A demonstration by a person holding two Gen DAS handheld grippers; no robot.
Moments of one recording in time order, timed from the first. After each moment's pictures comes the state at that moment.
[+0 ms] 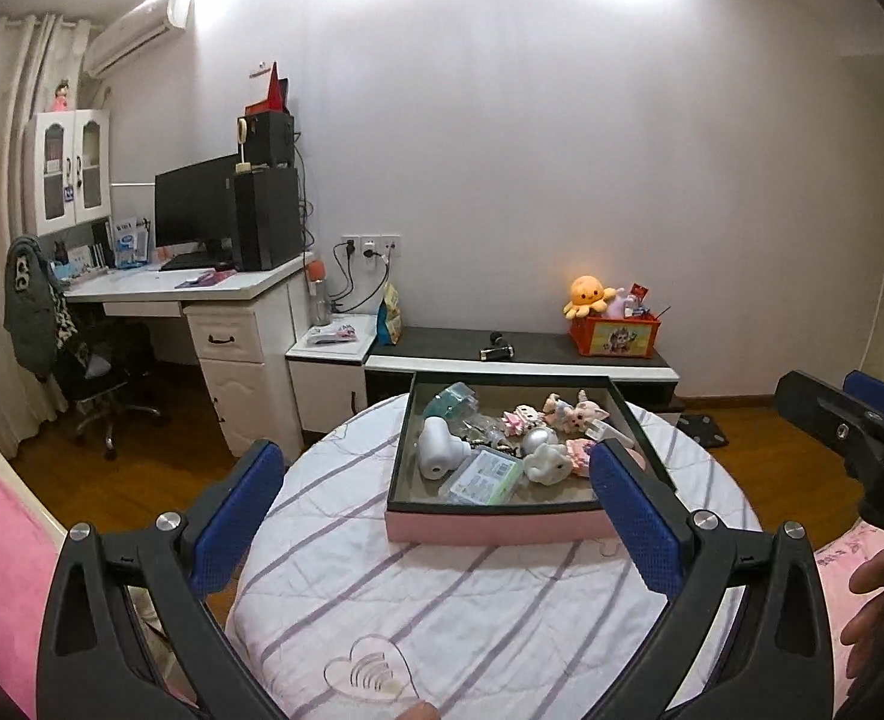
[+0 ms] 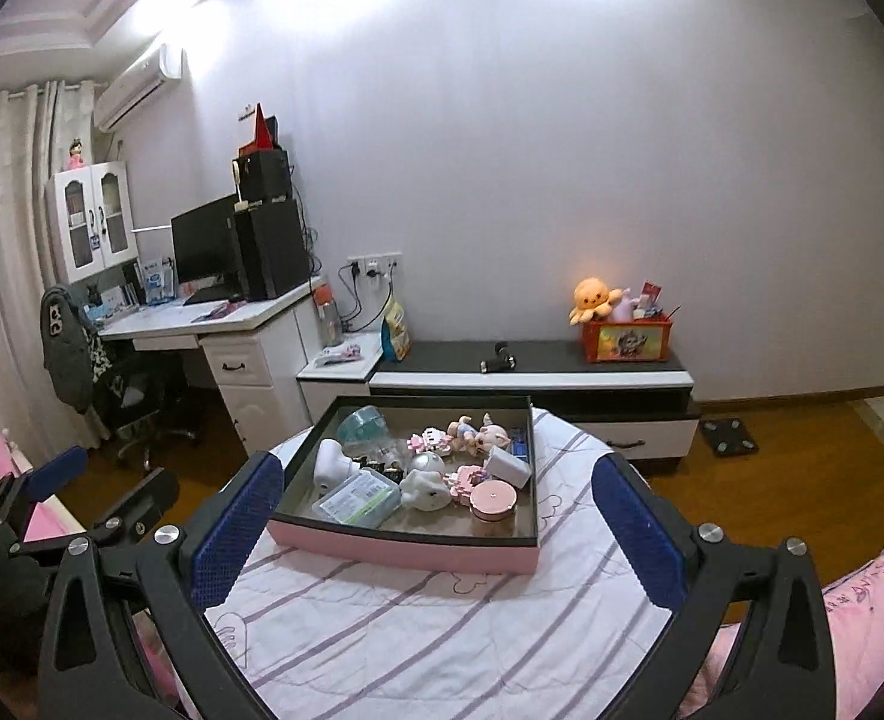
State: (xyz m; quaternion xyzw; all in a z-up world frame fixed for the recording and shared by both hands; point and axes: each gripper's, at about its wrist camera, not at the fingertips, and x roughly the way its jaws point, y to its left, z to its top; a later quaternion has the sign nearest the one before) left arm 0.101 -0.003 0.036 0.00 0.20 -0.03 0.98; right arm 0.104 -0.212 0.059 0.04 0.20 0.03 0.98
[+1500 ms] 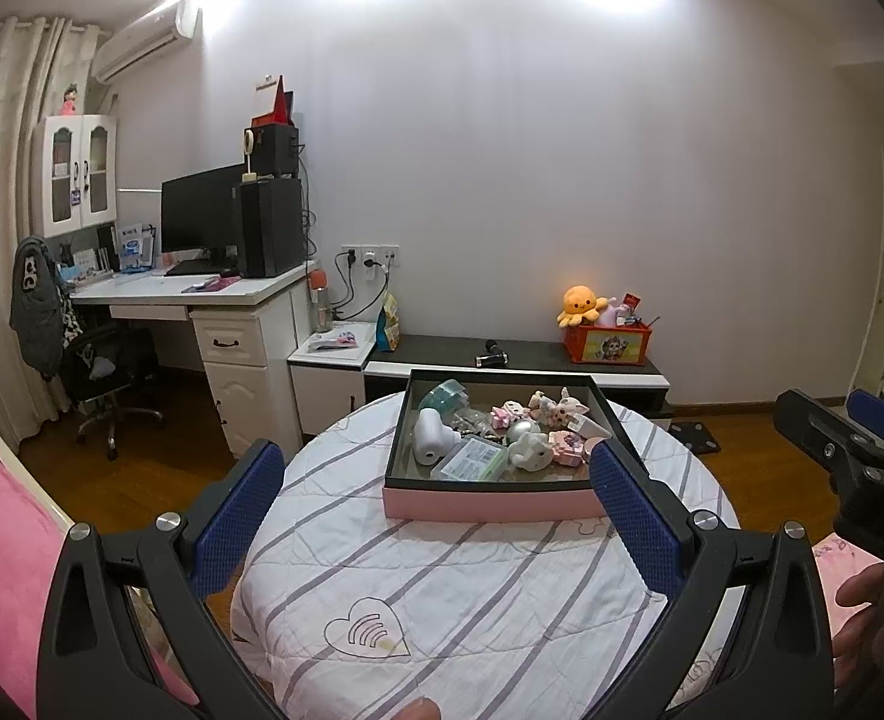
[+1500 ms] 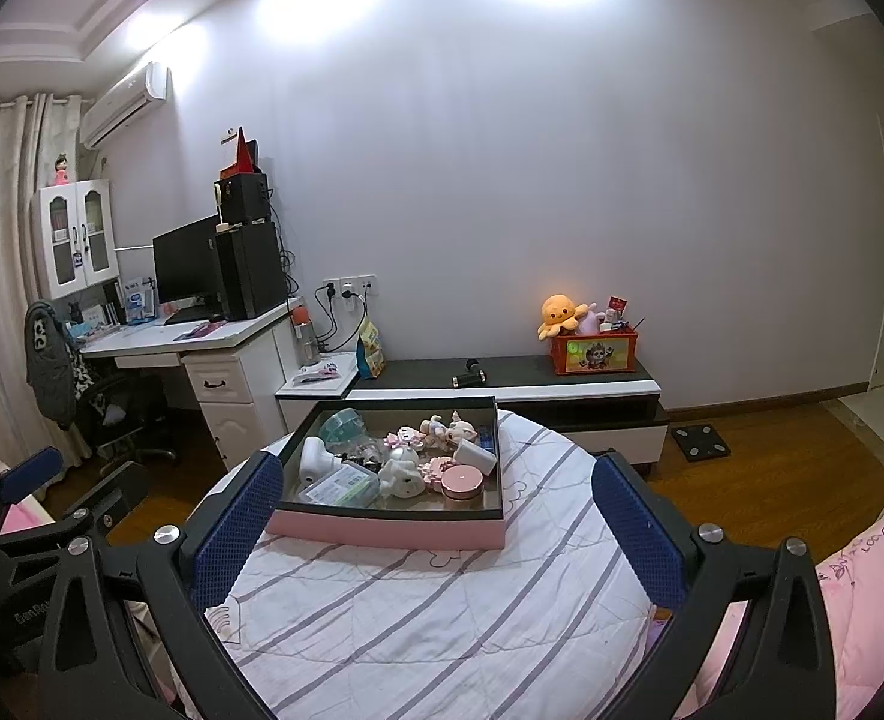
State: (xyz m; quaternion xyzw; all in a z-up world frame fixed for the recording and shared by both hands) left arm 0.054 -0.008 0.042 0.00 0.18 -0.03 0.98; right arm 0.050 -0.219 0.055 0.04 0.18 0.00 0.98
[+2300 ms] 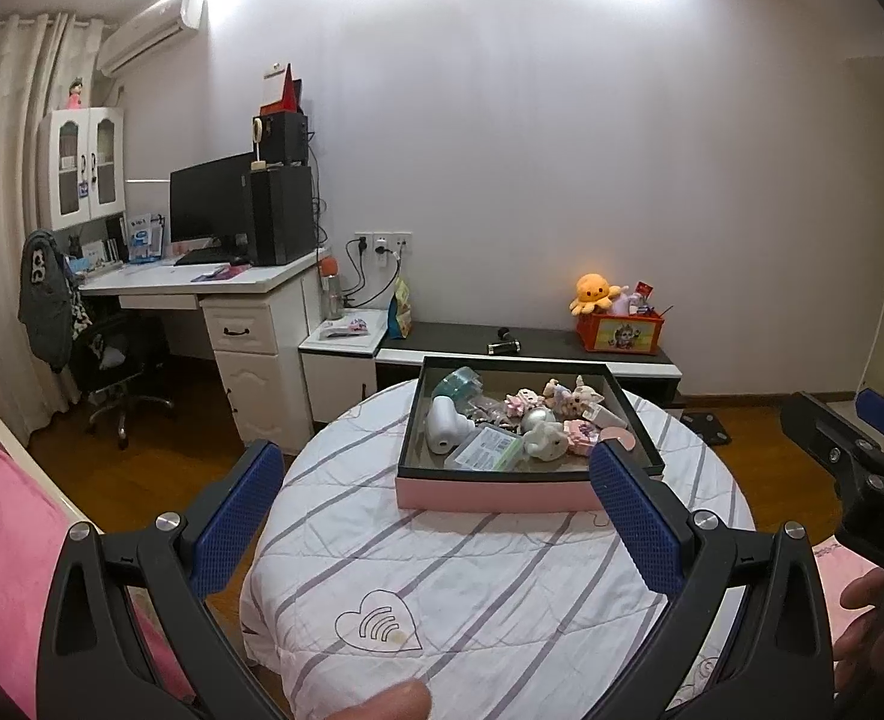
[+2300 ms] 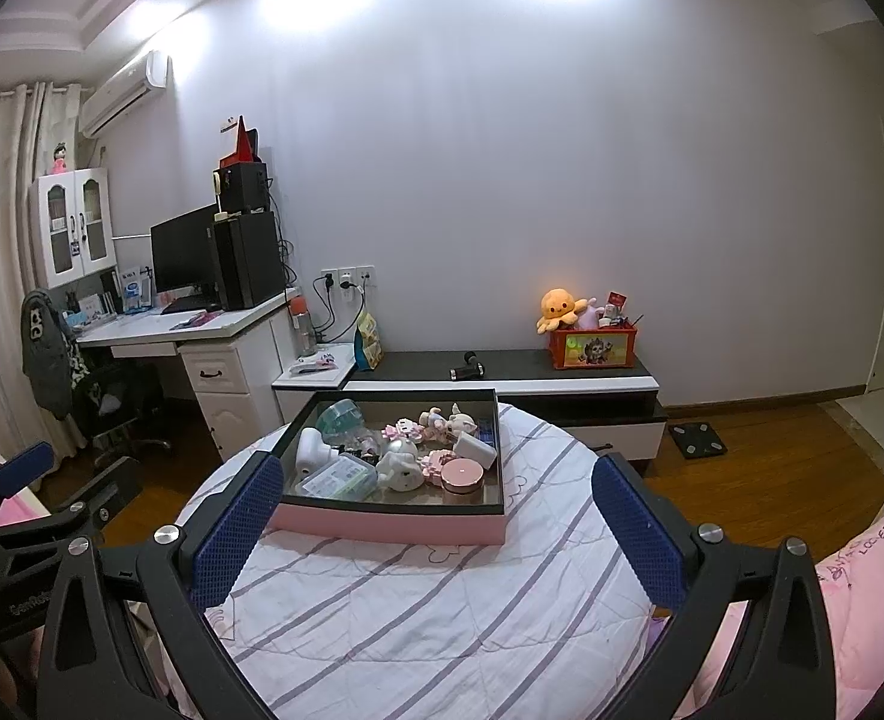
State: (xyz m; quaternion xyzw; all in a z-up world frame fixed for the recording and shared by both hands) left arm 0.065 -0.010 0.039 0.00 0.20 -0.01 0.98; right arm 0.056 -0.213 0.049 0.04 0.19 0.00 0.98
